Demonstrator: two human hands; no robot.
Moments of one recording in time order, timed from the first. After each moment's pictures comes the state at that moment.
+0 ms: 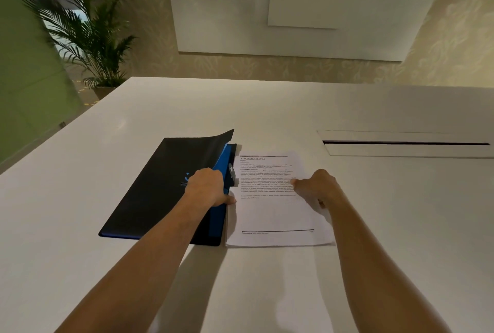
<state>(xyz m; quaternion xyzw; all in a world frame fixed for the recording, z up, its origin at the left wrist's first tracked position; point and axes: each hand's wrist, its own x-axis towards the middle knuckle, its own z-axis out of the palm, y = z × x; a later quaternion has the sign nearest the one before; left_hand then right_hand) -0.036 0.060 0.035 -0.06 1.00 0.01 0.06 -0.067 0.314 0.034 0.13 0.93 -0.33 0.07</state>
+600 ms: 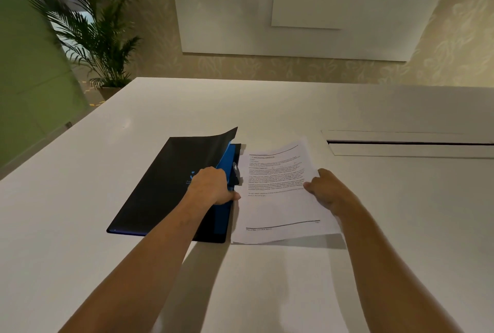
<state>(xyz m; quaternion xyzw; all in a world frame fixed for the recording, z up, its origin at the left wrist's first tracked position) -0.030 0.058 0.043 -0.06 0.99 0.04 0.07 -0.064 0.323 0.035 0.08 0.86 -0.49 0.11</state>
